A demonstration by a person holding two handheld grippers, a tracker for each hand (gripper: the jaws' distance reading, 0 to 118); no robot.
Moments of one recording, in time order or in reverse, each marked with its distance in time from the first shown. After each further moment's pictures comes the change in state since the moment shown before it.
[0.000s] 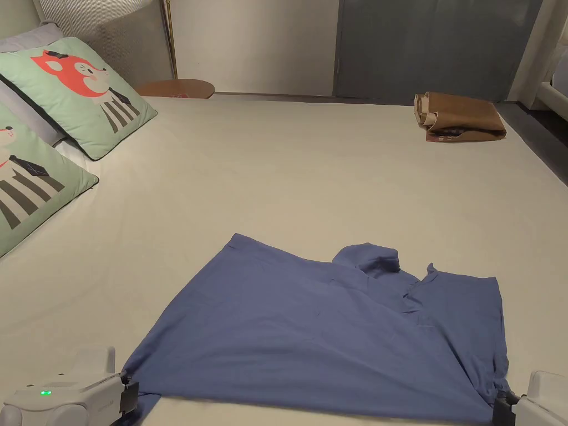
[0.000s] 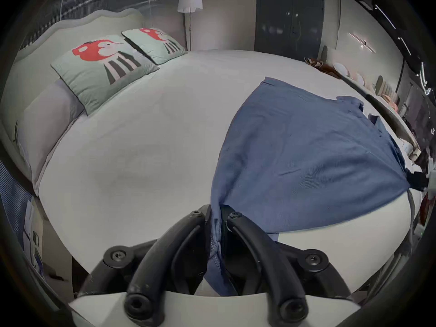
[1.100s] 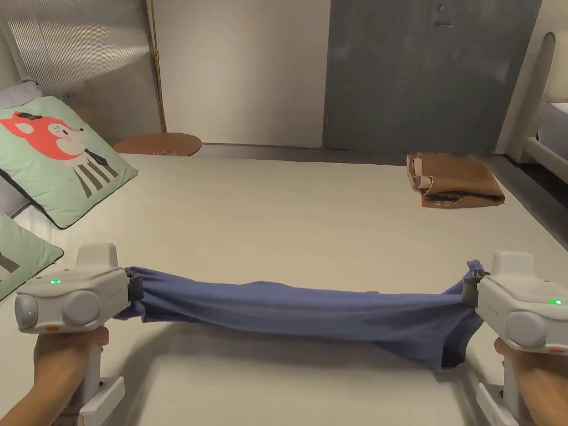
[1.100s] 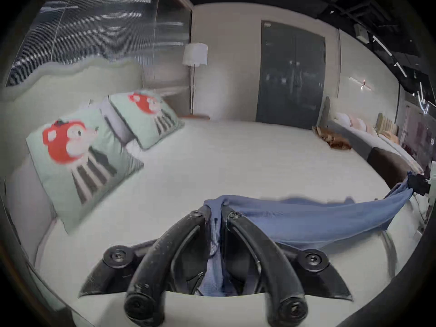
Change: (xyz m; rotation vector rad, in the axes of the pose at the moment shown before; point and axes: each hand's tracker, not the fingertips) left arm 0.052 0.267 -0.070 0.300 -0.008 0.055; right arm -0.066 0.282 -0.106 0.354 0.010 0.104
